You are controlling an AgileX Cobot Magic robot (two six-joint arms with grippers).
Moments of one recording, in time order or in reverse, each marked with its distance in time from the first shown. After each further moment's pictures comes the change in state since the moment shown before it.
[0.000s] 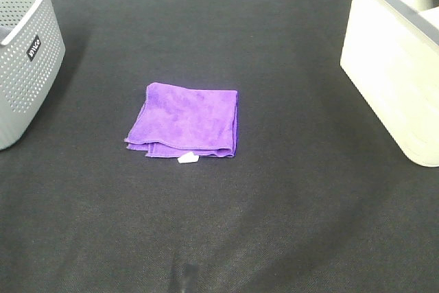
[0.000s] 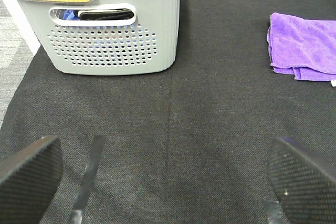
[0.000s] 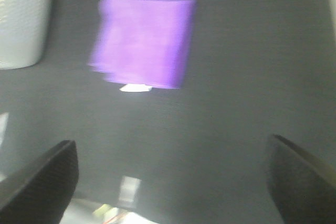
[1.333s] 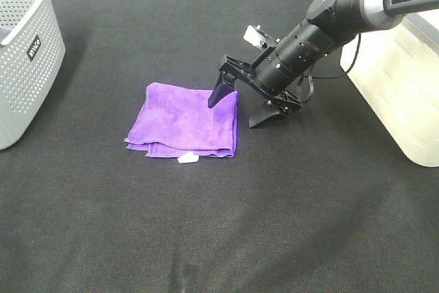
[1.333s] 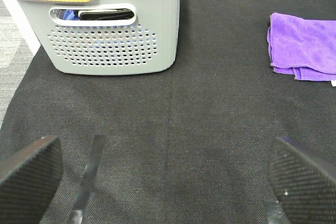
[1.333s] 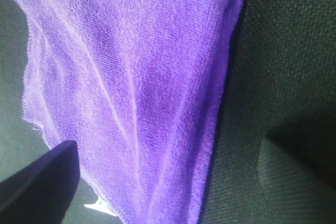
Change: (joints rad) left arm 0.000 0.000 0.000 0.000 0.000 0.000; right arm 0.148 0.963 -0.337 0.272 -0.253 -0.177
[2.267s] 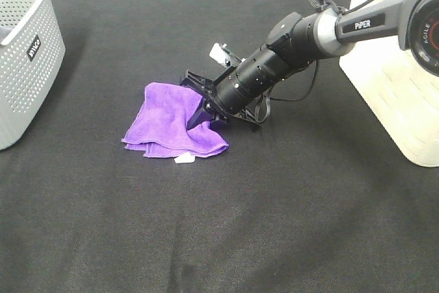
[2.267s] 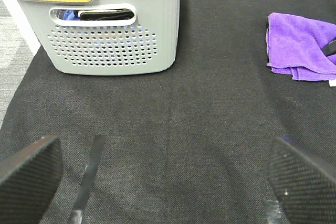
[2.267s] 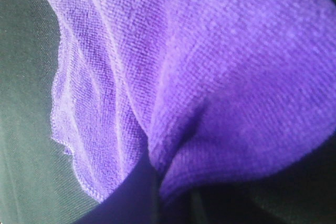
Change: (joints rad) left arm 0.000 0.000 0.000 0.000 0.000 0.000; right arm 0.122 0.109 -0.031 0.145 -0.097 0.000
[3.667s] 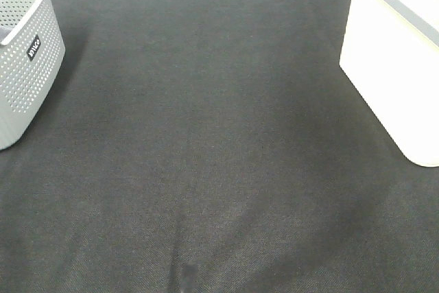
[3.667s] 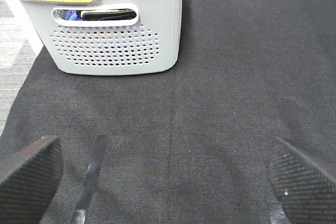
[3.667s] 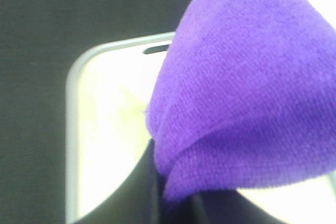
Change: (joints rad) left arm 0.000 0.000 0.000 0.000 0.000 0.000; right arm -0.586 -0.439 -0.678 -0.820 0.489 0.095
